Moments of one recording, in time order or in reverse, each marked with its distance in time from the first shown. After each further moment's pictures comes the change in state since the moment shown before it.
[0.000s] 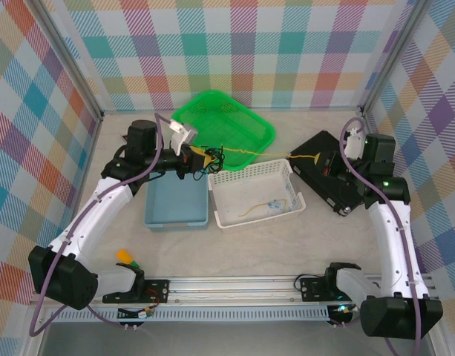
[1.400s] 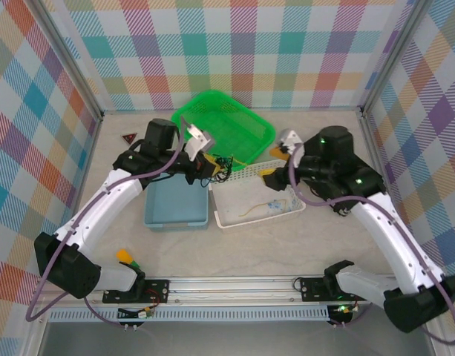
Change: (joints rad) left arm -0.150 0.088 0.119 -0.223 -0.119 0.188; right arm 0.511 0.090 0.096 0.132 -0.086 -0.635
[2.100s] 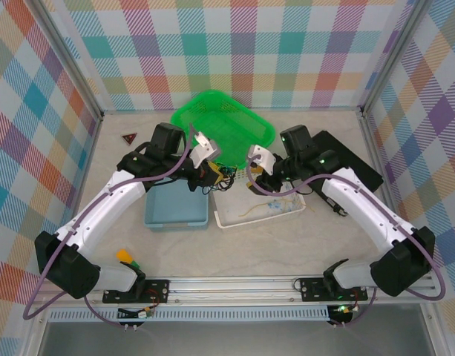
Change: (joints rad) left arm -0.042 0.000 0.000 -0.058 -0.005 0.066; right arm 0.113 0.245 0.065 -0.156 0.090 -0.257
